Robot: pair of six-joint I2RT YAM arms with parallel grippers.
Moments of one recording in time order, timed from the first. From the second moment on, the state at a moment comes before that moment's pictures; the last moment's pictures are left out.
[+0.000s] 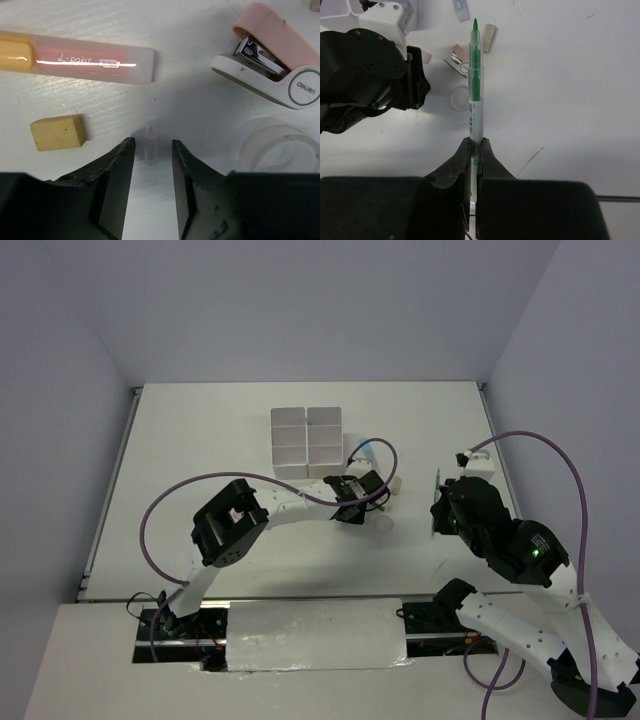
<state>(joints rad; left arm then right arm) -1.01 2.14 1.59 -0.56 -0.40 -0.74 0.65 0.67 1.07 -1.12 0.46 0.53</state>
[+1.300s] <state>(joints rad) -0.98 0.87 0.94 -0.07 -0.39 -0.74 0.88 0.61 0.58 -0.12 -0.23 0.54</state>
